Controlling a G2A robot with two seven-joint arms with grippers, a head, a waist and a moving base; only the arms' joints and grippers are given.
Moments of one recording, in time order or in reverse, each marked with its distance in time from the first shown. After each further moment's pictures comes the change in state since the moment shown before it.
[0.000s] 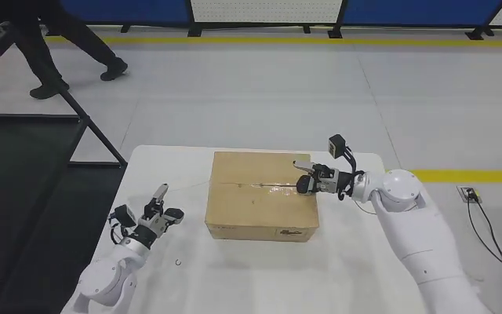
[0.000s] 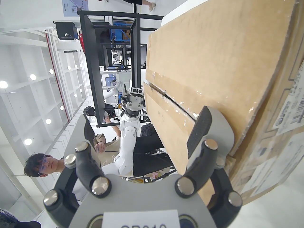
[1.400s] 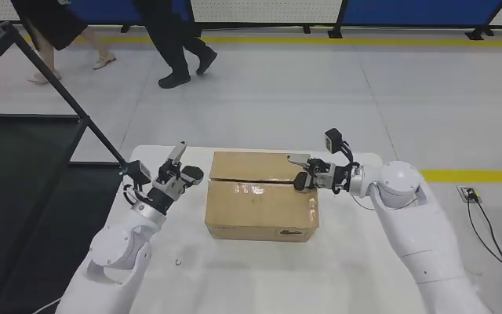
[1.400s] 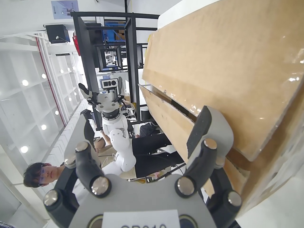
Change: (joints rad) left arm -0.183 0.003 0.078 -0.133 -0.008 -0.019 0.023; right arm -0.009 -0.006 0.020 -0.109 -0.044 0.134 -0.019
